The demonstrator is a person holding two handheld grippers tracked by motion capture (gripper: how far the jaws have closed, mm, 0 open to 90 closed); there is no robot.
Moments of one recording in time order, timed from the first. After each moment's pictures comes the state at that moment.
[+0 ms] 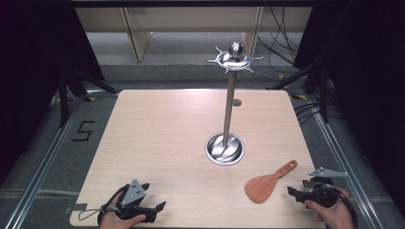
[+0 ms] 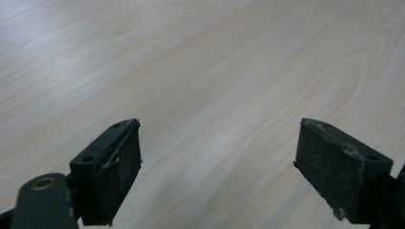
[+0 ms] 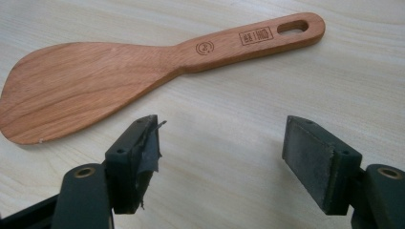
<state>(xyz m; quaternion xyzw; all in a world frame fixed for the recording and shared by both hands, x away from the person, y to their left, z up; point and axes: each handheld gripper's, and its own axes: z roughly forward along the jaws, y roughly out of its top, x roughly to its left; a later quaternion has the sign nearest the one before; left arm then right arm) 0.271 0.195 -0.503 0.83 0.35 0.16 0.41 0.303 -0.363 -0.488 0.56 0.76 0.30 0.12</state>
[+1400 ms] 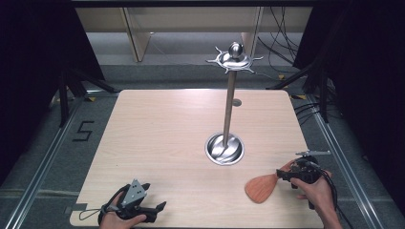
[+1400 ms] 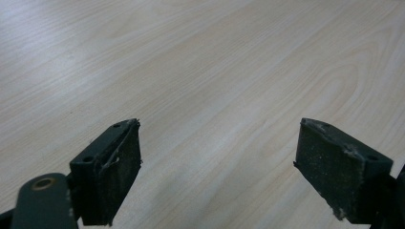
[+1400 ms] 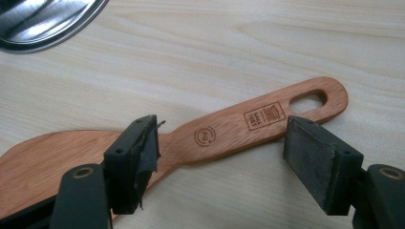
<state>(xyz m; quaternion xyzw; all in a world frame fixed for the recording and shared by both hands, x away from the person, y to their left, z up) 0.271 0.192 -0.504 0.82 0.35 0.17 0.42 0.364 -0.343 -0.486 0.58 0.76 0.28 0.10</state>
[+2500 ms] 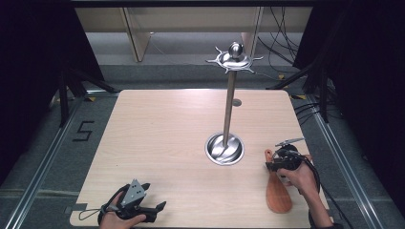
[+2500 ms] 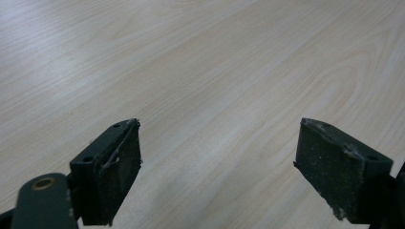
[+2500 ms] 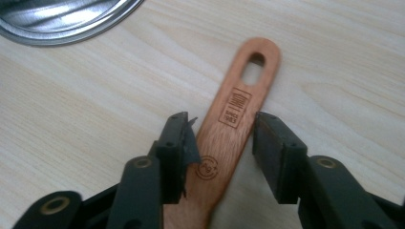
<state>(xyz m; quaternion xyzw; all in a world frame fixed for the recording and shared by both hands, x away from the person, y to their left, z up) 0.272 0.192 -0.504 0.82 0.35 0.17 0.43 0.407 -0.299 -0.485 0.53 0.81 0.23 0.10</state>
